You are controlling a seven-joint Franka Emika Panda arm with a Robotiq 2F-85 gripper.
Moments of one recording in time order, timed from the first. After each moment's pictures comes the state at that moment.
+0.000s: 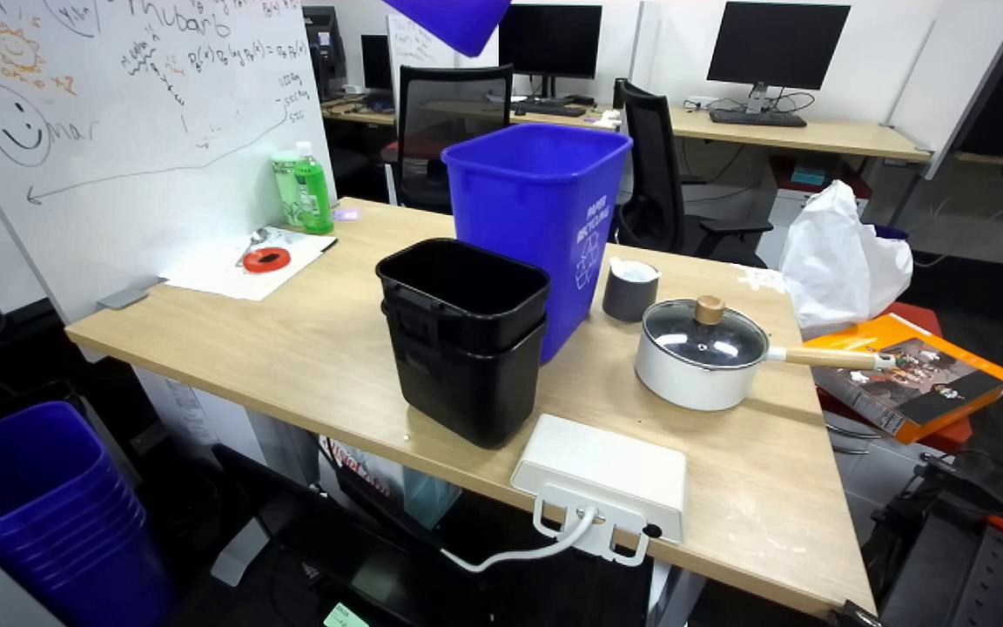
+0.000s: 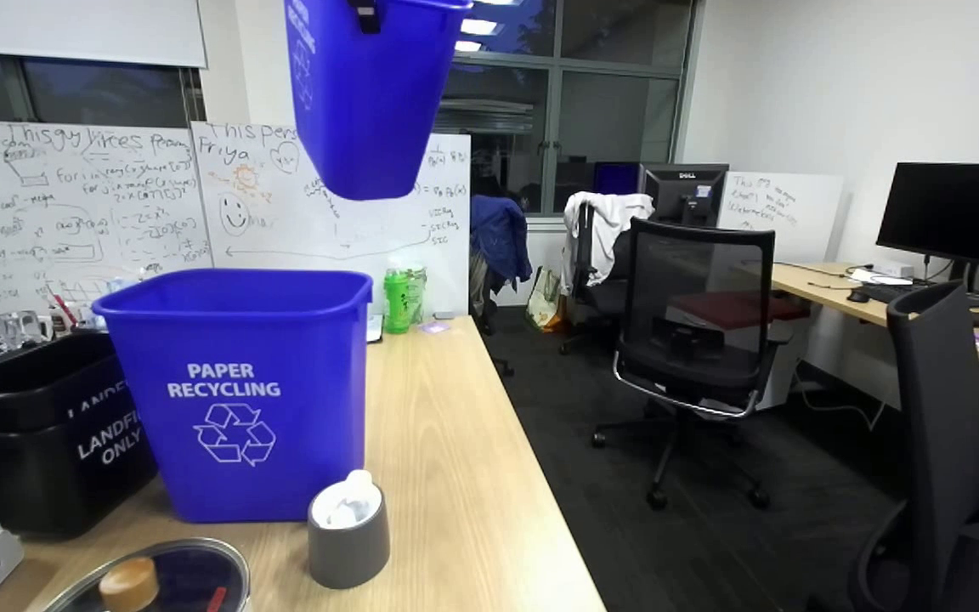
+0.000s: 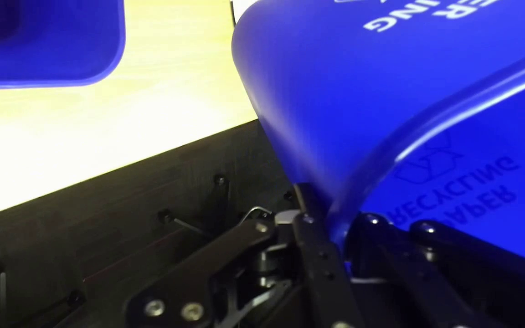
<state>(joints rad) -0.25 0.78 0.09 -0.40 0.34 1.89 0.93</state>
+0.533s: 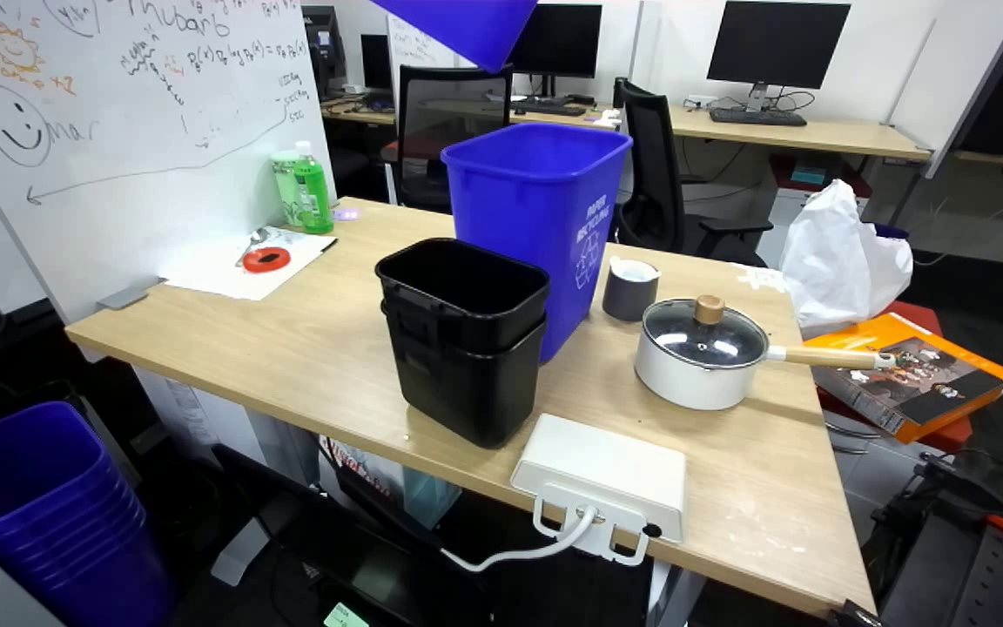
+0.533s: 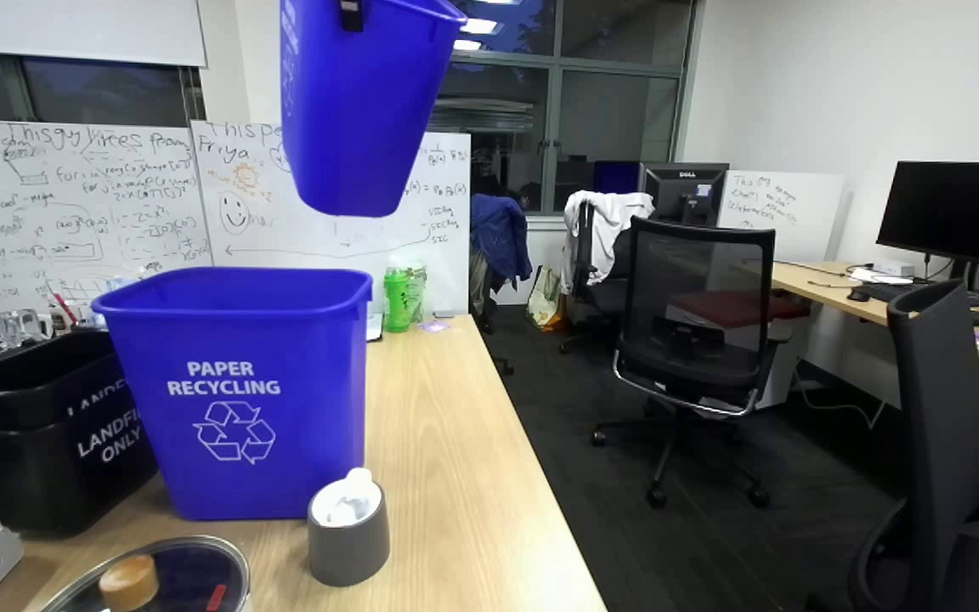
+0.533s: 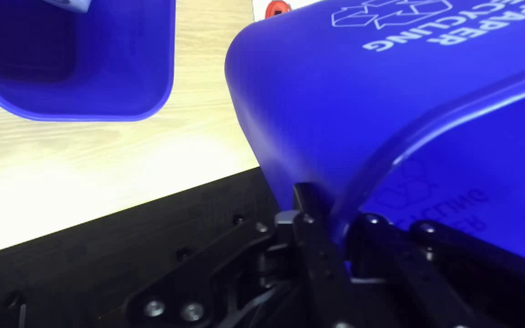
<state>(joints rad) -0.32 0.76 0.15 -0.40 0.39 1.73 0.88</state>
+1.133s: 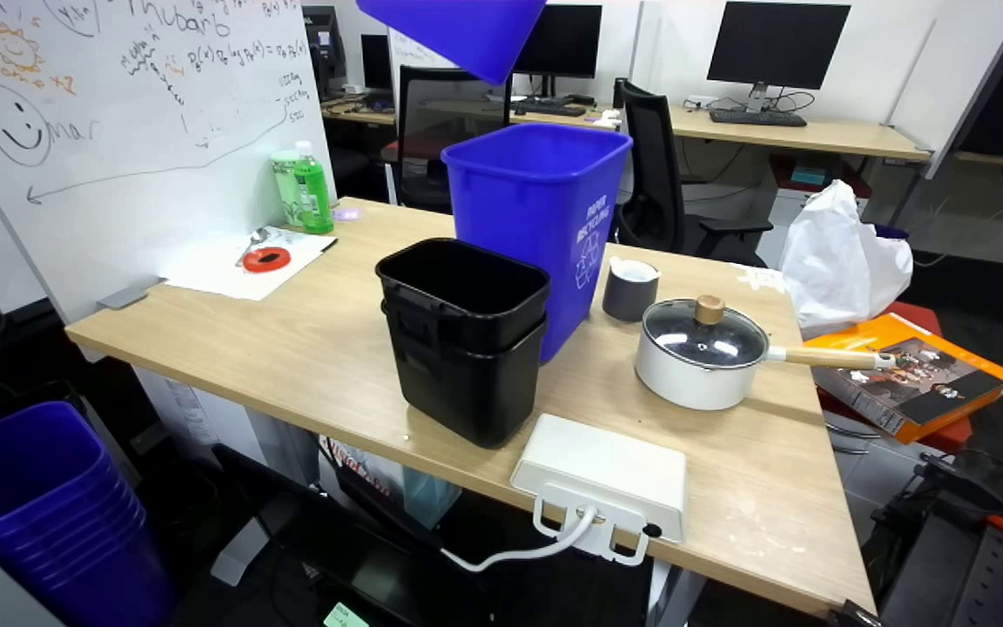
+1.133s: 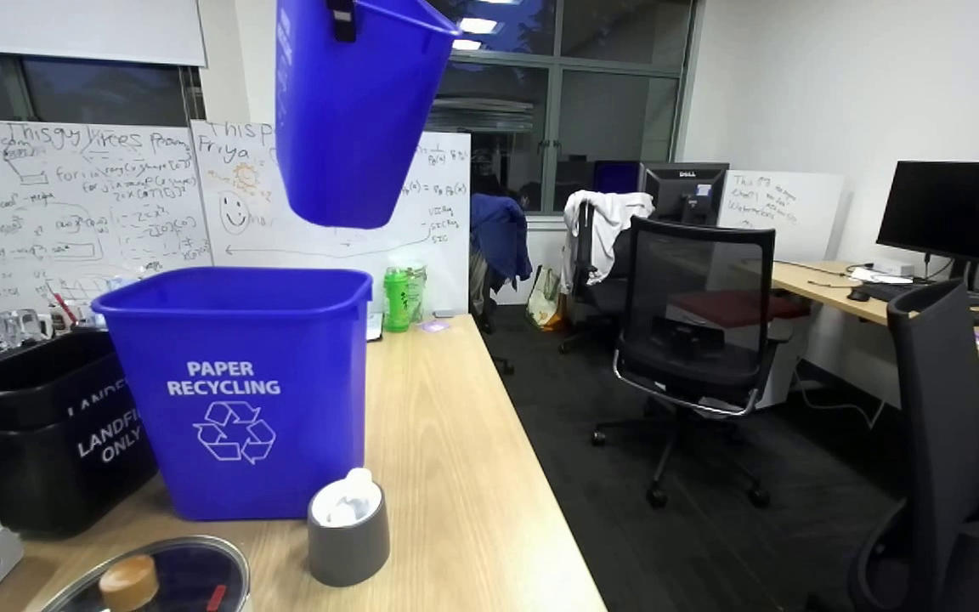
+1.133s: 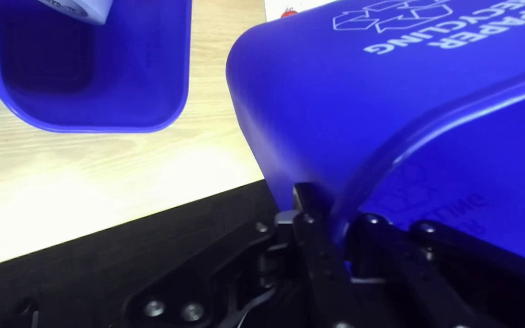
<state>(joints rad) -0.31 0.77 0.14 -0.39 0.39 1.69 0.89</state>
